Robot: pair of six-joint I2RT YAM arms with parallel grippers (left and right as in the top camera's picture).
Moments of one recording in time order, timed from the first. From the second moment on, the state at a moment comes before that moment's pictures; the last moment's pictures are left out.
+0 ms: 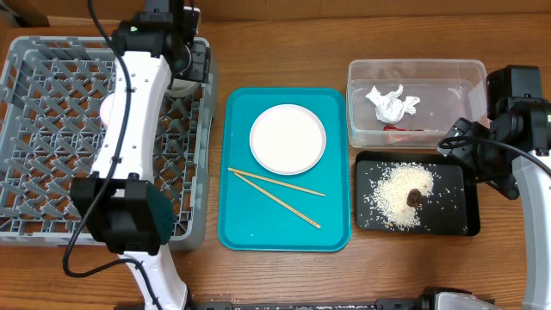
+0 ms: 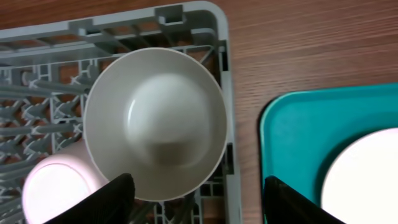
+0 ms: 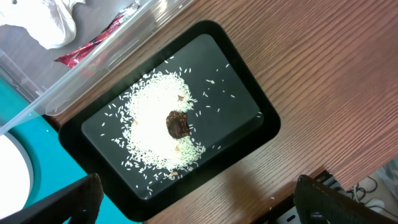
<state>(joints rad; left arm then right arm) -0.08 2.03 2.04 -1.10 -0.12 0.06 -0.08 1.40 1.51 -1.51 0.16 0.59</state>
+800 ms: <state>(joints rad) -0.08 2.20 2.04 -1.12 -0.15 0.03 -0.08 1.40 1.51 -1.51 0.16 0.59</state>
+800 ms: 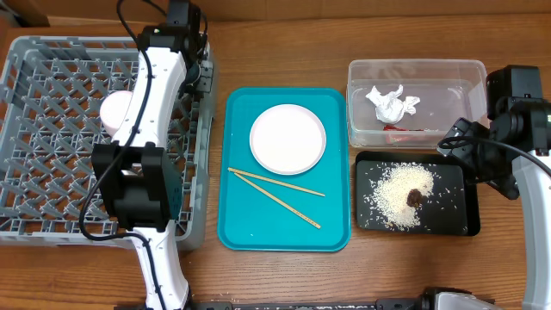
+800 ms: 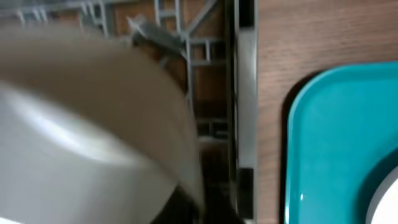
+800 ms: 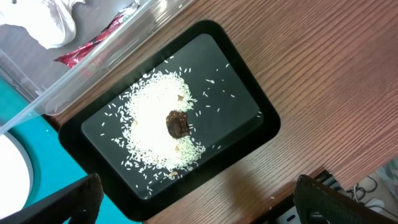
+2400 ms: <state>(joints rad) 0.45 2.33 2.11 -1.56 1.17 0.61 -0.08 1.40 1.51 -1.53 0.16 0.59</state>
